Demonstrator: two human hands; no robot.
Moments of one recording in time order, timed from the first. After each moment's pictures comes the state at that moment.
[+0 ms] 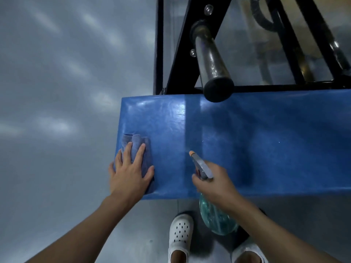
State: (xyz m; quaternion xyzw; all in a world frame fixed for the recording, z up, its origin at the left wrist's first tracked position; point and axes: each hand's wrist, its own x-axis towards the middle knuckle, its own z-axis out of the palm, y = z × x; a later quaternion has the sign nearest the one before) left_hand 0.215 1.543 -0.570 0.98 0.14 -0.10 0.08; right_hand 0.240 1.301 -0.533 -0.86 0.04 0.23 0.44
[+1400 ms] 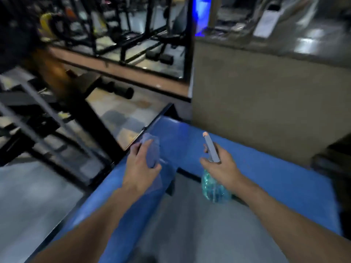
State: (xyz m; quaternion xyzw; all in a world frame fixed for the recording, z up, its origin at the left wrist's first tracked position) left_hand 0.308 0.770 -0.181 0.82 -0.39 -0.11 0.39; right_hand 0.115 0.627 -0.152 -0.74 0.40 -0.22 0.49
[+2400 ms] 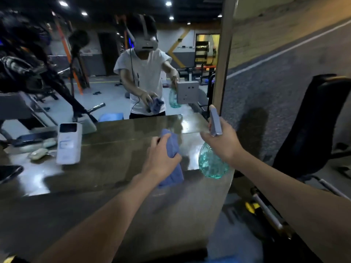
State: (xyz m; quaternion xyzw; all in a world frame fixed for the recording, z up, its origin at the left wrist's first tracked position) left_hand -0.010 0.022 0.028 0.60 -0.70 -0.17 0.35; right_hand -0.205 0.038 0.084 -0.62 0.55 -0.50 0.26
